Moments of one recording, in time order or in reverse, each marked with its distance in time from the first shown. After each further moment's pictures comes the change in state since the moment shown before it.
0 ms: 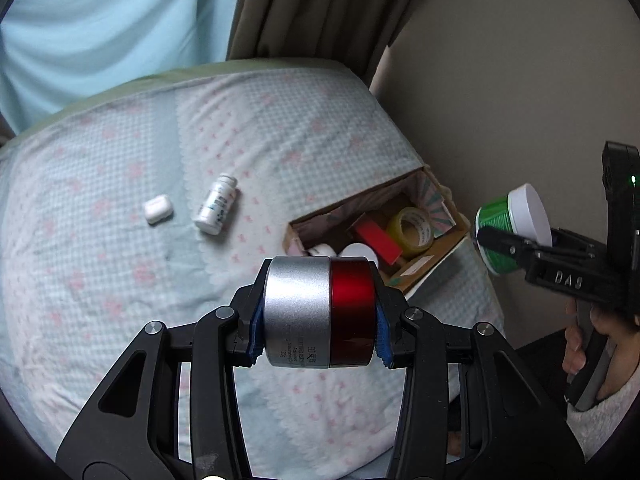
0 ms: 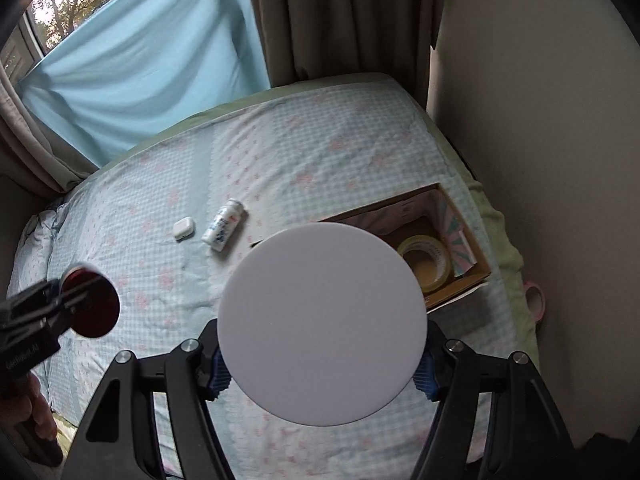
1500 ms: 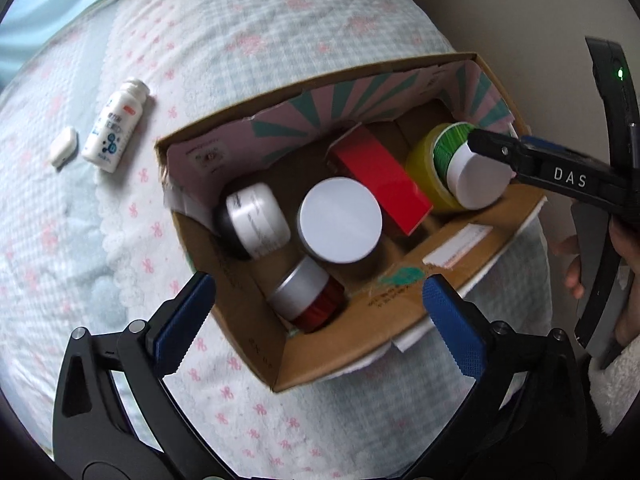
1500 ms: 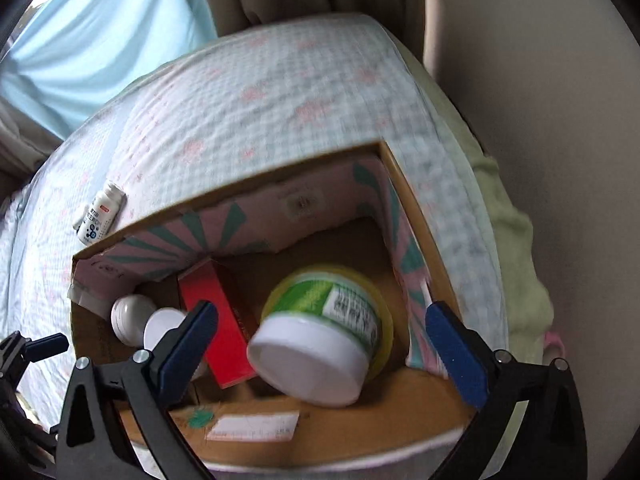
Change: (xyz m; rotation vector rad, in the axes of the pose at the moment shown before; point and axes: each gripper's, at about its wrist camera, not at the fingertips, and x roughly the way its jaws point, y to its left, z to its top) left arm 0.230 -0.072 -0.031 -0.026 0.291 0.124; right arm 0.203 -0.149 0.024 -0.031 0.125 0.014
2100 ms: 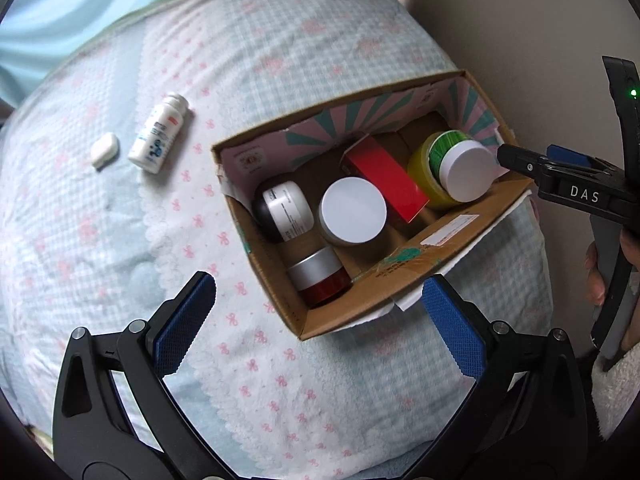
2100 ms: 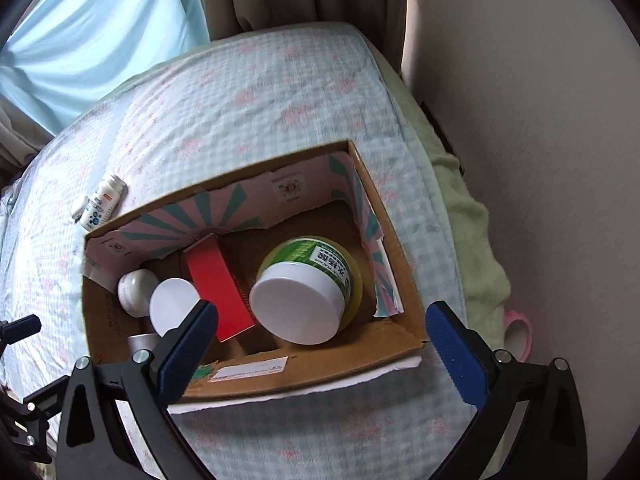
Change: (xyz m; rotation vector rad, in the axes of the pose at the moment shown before) left arm -0.060 0.002 -0.020 0.007 -0.062 0.061; right arm -0.063 0.011 -0.015 -0.036 -0.044 -0.072
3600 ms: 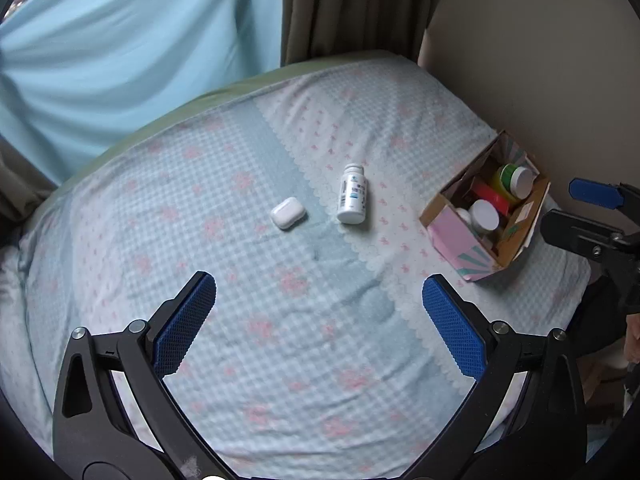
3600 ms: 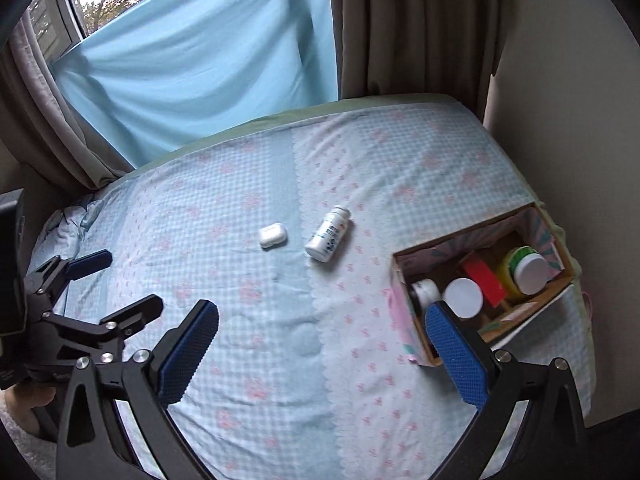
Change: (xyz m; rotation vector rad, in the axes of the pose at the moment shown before) left arm -0.156 0.299 -0.001 0.217 -0.237 0.007; right arm -0.134 0.345 -0.019 0.055 -0.159 0.124
